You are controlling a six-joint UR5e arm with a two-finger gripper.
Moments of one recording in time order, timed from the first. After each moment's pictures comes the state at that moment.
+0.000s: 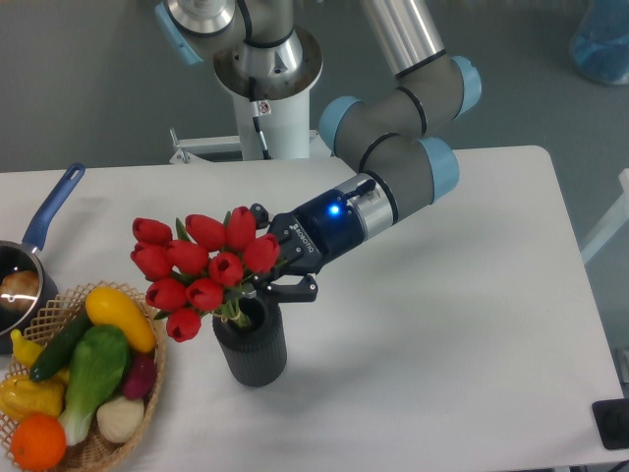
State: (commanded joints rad) arm 2.59 -1.96 -1.81 -0.75 -0.03 1.34
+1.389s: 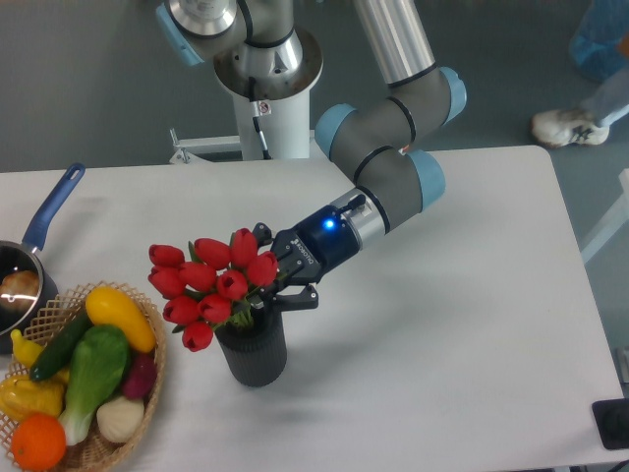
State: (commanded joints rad) arm 2.60 -1.99 -1.92 -0.75 0.04 1.52
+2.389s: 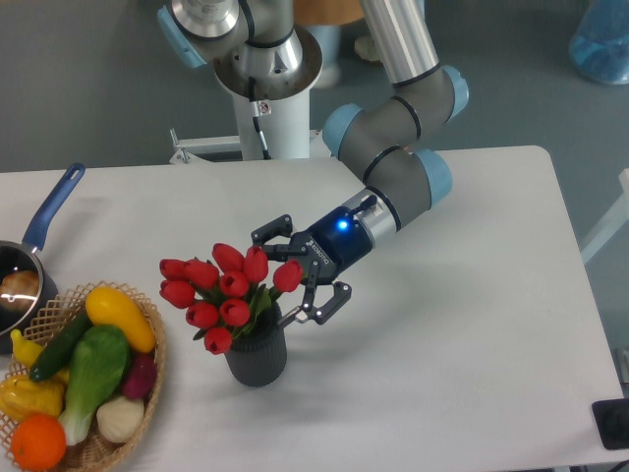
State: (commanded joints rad) arm 2.67 -1.99 -1.96 -0.75 0.05 1.53
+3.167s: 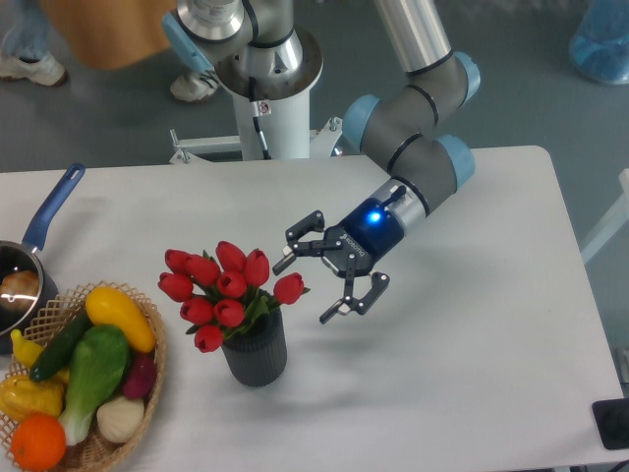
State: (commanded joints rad) arm 2.79 -1.97 -1.97 -0.75 0.11 1.53
